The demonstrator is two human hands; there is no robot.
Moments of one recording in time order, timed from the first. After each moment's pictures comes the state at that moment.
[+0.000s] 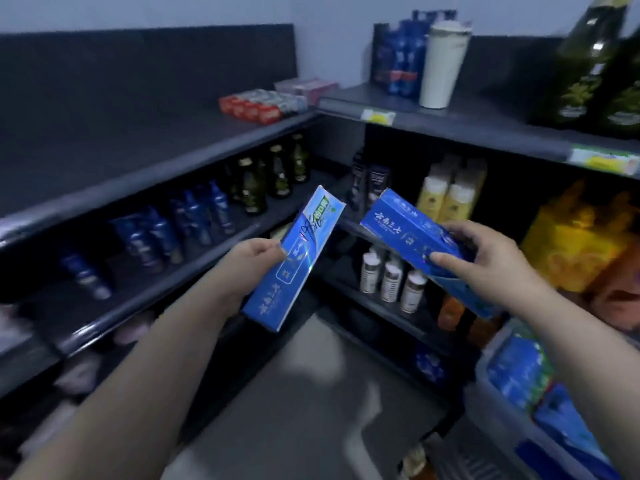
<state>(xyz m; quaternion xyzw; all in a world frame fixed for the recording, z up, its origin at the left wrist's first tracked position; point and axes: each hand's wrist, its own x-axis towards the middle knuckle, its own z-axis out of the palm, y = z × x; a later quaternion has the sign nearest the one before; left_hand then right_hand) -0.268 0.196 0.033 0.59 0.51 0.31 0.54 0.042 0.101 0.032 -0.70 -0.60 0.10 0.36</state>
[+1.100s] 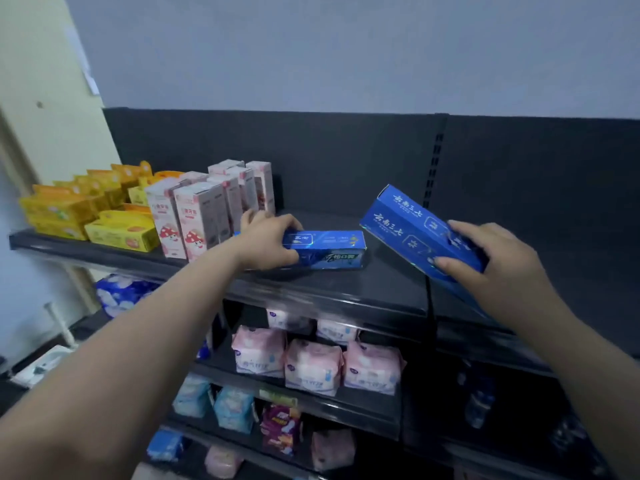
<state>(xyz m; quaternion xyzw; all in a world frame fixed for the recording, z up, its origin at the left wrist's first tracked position) -0.903 0.264 0.108 0.47 0.87 0.12 -0.04 -0.617 0.429 0.108 -0.27 -0.88 0.18 0.34</state>
